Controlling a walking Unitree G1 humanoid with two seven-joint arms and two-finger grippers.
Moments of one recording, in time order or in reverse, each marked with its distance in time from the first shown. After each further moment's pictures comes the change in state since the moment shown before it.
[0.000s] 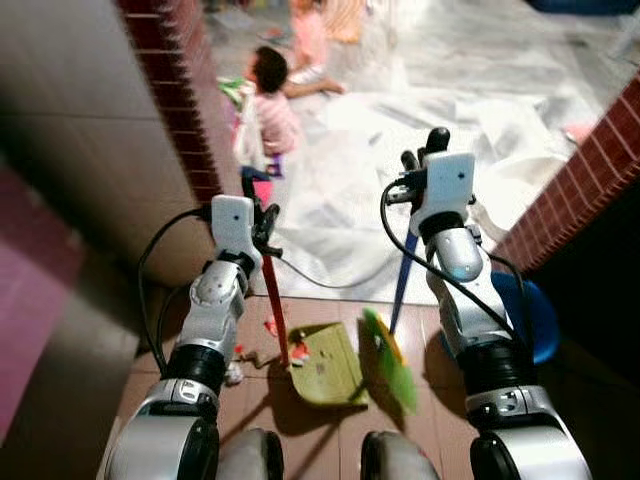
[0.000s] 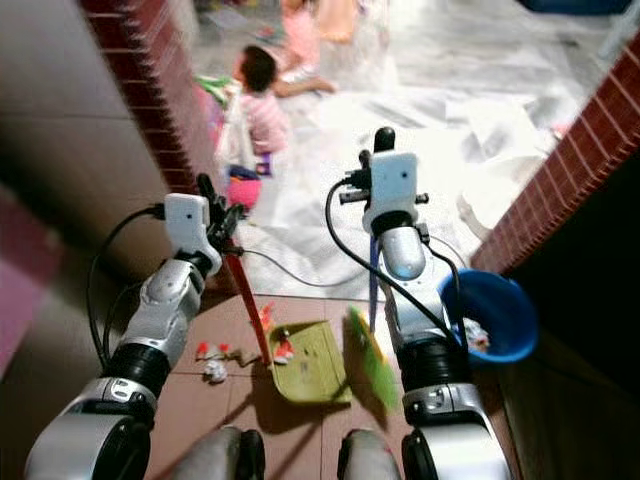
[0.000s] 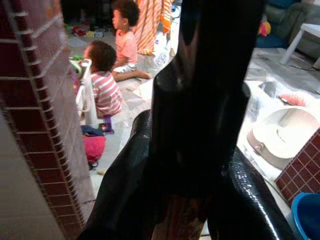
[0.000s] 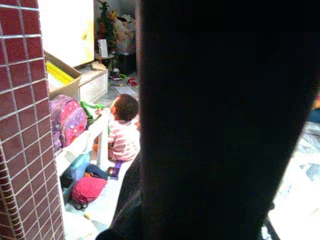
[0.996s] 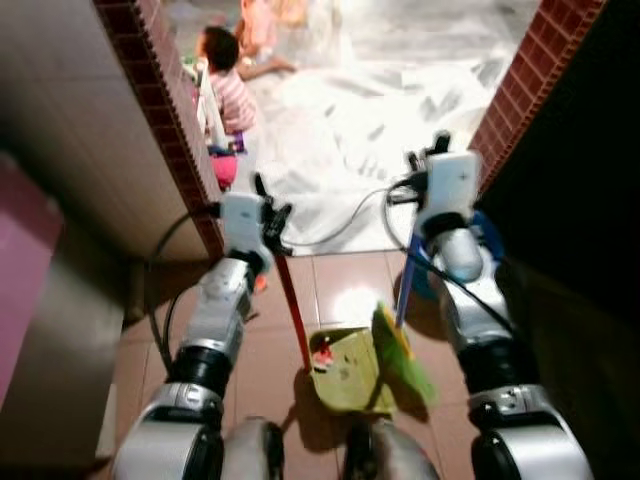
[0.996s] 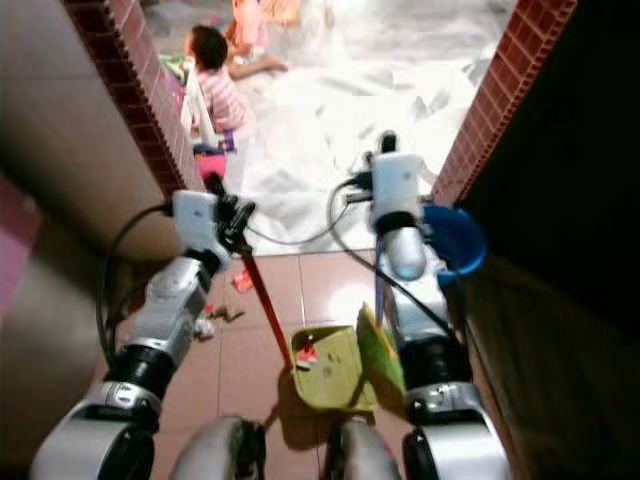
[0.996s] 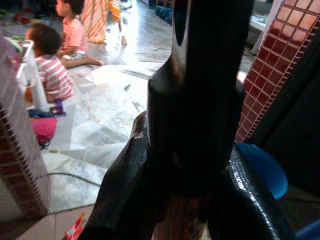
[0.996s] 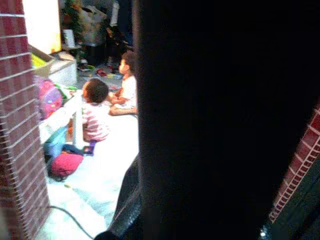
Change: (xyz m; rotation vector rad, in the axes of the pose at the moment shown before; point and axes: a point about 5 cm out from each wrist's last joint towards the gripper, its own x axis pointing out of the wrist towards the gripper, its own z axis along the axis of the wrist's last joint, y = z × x) left arm 0.001 -0.010 0.007 -0.027 0.000 -0.051; right arm 0.000 -0.002 -0.003 -0.010 -0.002 -0.004
